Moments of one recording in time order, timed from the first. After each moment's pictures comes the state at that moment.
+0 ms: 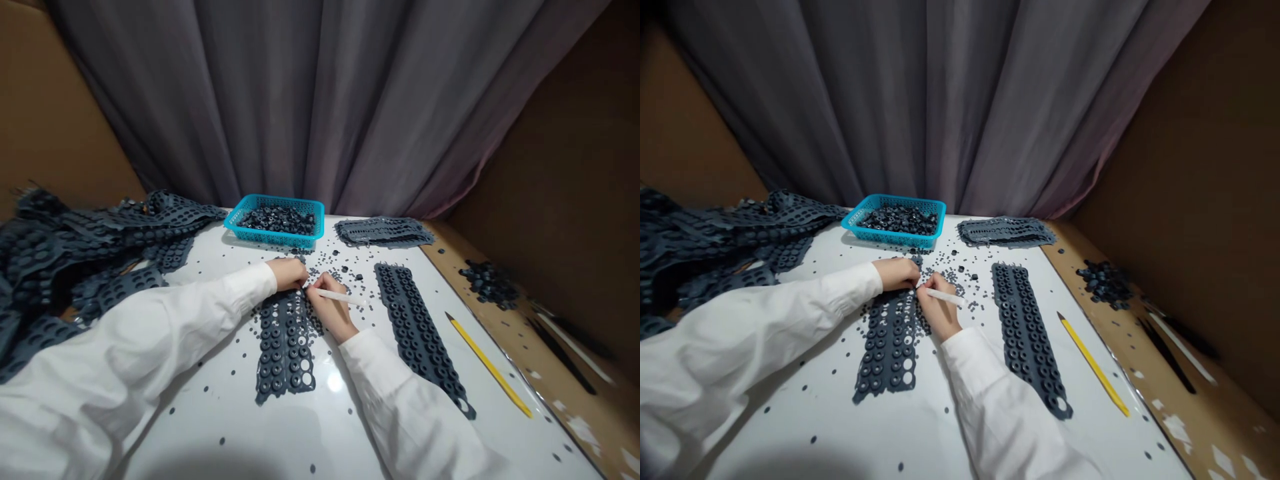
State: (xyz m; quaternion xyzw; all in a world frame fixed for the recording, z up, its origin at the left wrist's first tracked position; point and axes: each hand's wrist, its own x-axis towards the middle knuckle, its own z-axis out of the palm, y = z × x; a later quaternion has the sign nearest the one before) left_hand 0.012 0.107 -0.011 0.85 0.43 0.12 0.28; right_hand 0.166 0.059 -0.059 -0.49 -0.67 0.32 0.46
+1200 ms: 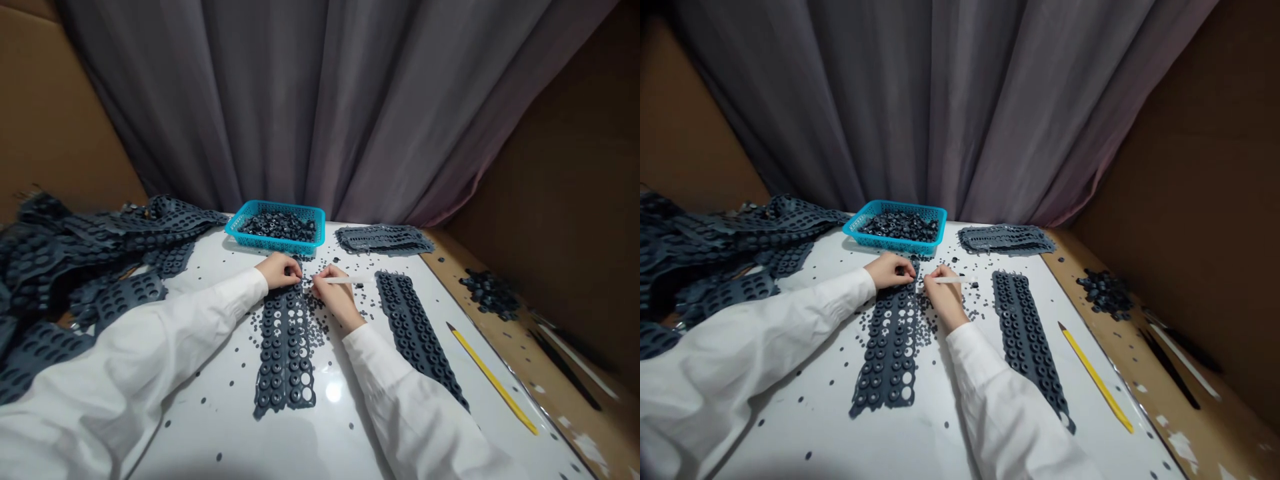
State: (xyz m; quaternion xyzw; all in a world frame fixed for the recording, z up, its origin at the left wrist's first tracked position) left_hand -0.012 0.111 -0.021 0.80 0.49 0.22 0.25; right_hand 0.166 0.088 -0.044 -0.49 -0.59 0.44 0.47
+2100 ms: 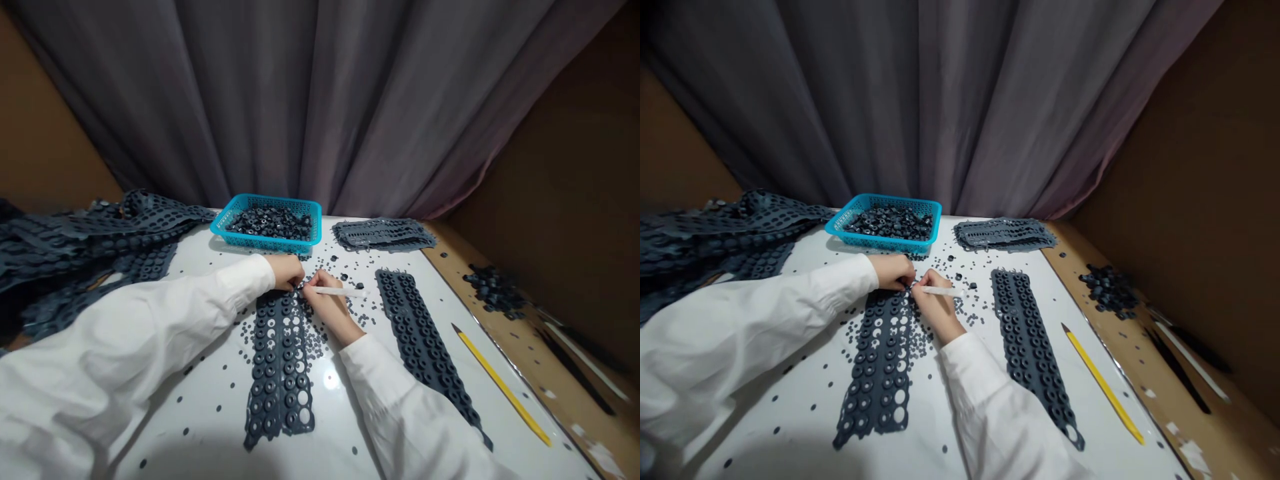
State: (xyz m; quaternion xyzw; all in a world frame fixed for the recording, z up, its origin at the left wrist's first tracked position) left_hand 0.007 0.145 -0.006 0.93 0.34 -0.09 0.10; right_hand 0.160 0.096 -0.059 -0.50 -0.67 0.35 0.43
